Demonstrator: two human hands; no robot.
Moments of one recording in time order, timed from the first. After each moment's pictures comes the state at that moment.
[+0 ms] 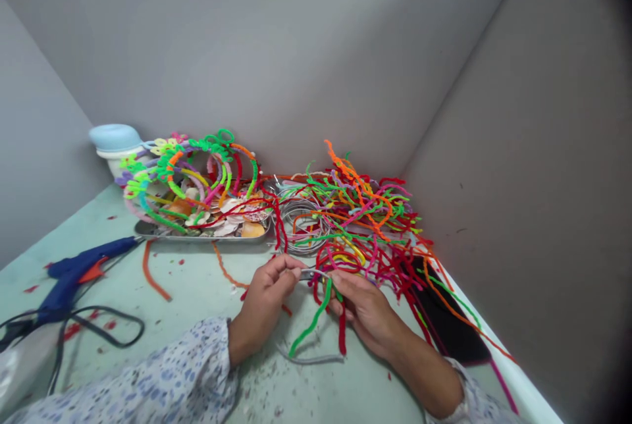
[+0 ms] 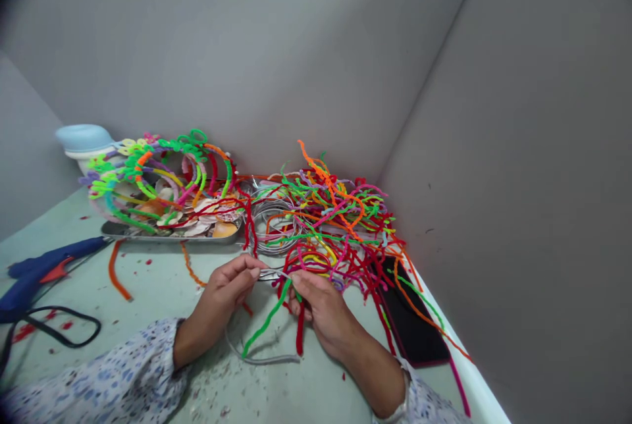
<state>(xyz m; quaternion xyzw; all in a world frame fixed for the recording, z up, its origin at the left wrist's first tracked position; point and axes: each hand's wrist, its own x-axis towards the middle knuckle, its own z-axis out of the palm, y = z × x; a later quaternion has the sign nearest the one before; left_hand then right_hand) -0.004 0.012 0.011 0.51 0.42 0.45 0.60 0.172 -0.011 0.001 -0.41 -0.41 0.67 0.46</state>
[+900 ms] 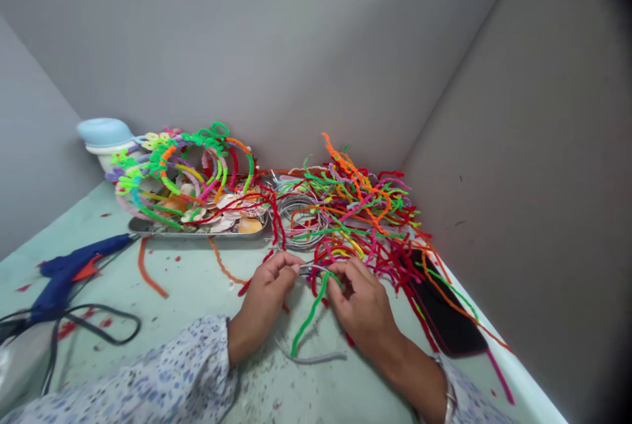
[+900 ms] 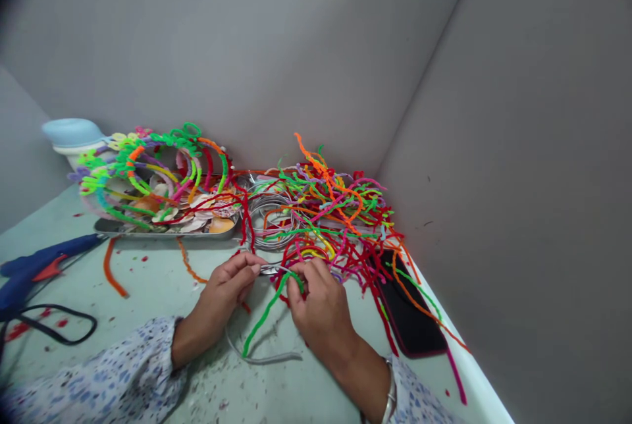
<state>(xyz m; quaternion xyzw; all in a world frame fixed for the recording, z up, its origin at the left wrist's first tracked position) 0.001 0.011 0.007 0.49 0.46 0.43 0.60 0.172 -0.016 -0.010 -0.58 -0.71 0.07 0.39</state>
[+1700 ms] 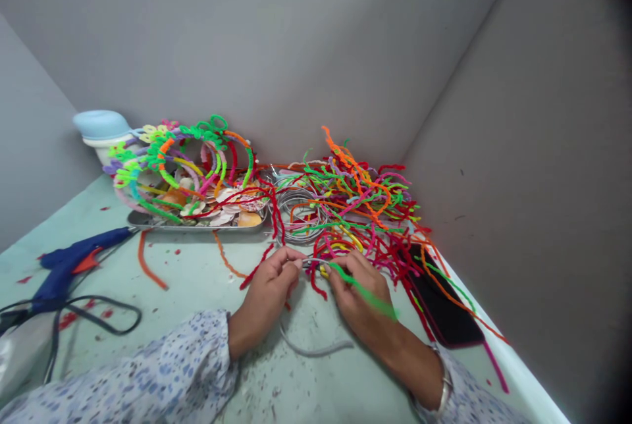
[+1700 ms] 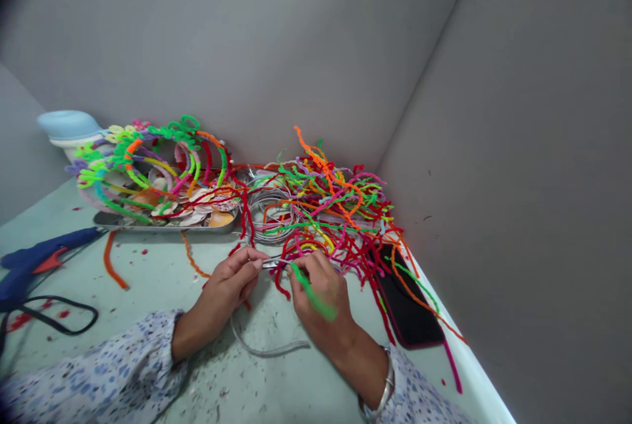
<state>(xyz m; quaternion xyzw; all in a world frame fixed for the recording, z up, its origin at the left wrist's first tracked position) 0.003 0.007 0.002 0.54 0.46 0.40 0.58 0.175 -0.018 -0.006 -0.58 -0.71 0.07 0.39</state>
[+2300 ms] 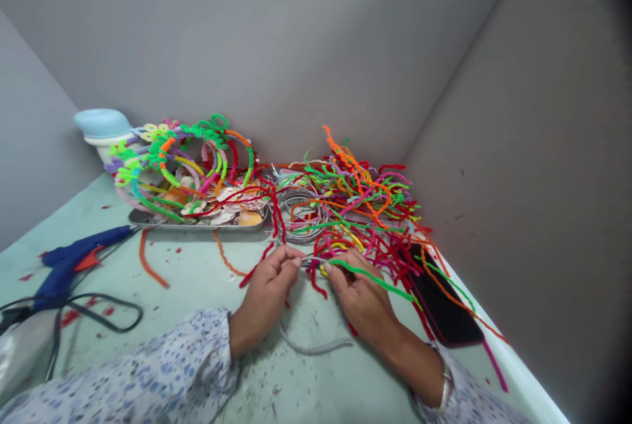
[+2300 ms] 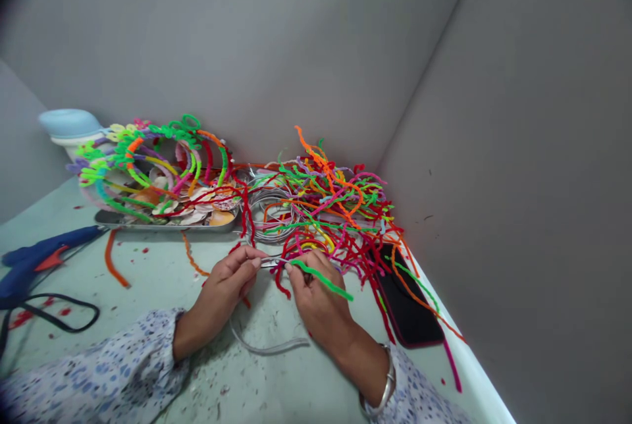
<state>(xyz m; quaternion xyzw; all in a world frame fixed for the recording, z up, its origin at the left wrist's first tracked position) 0.001 0.006 0.004 0.55 0.46 0.41 0.56 0.173 -0.017 0.000 -0.58 -0.70 0.15 0.40</state>
